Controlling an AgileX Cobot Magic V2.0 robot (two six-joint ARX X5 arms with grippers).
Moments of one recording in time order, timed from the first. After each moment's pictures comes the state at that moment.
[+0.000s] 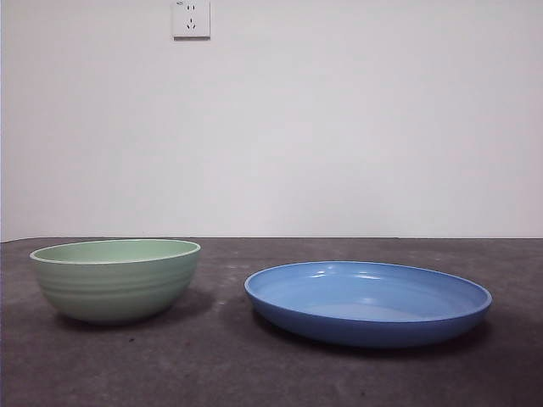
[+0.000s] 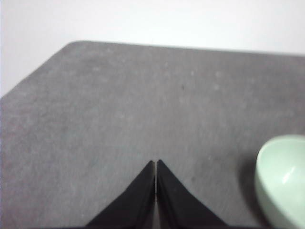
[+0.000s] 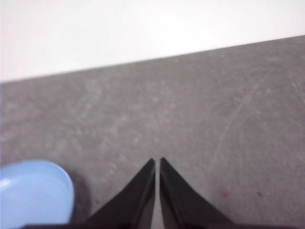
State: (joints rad) left arm -0.03 0.07 0.10 -0.20 -0.05 -0.07; right arm -0.03 0.04 0.08 -0.15 -0.11 0.23
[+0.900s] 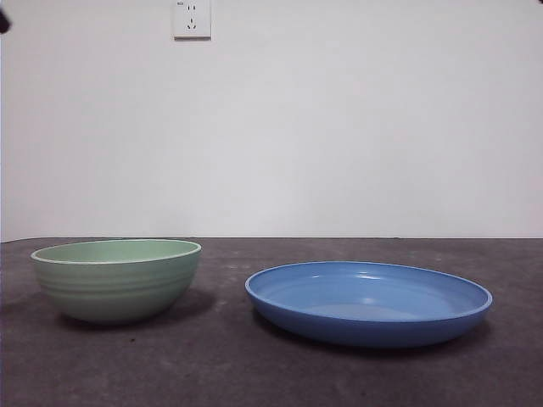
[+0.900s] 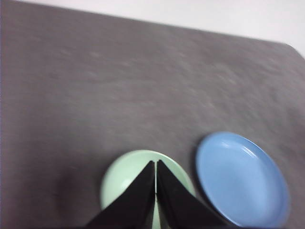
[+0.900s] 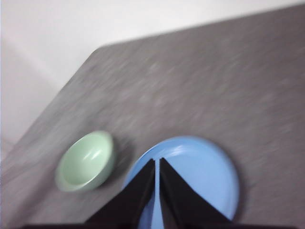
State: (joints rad) left arm -0.12 0.73 0.84 -0.56 0.36 -0.17; right arm 0.08 0.61 0.75 -0.53 -0.57 0.32
